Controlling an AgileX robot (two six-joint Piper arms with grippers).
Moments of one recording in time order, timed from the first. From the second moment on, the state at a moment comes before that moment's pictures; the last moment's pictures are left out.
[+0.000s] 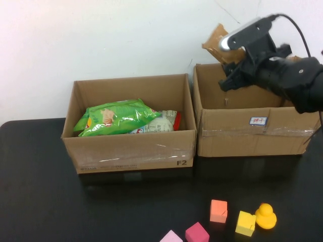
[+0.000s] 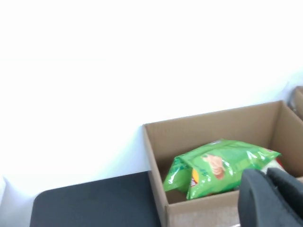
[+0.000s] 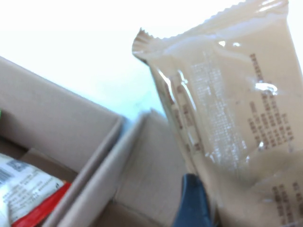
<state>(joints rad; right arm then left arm) 0.37 1.95 -1.38 1.01 -0.17 -1.30 0.04 0.64 -0.63 -0.62 0.35 0.63</state>
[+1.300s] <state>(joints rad) 0.35 1.40 -1.07 1.64 0.39 -1.96 0.04 0.16 -0.62 -0.27 0.76 0.53</state>
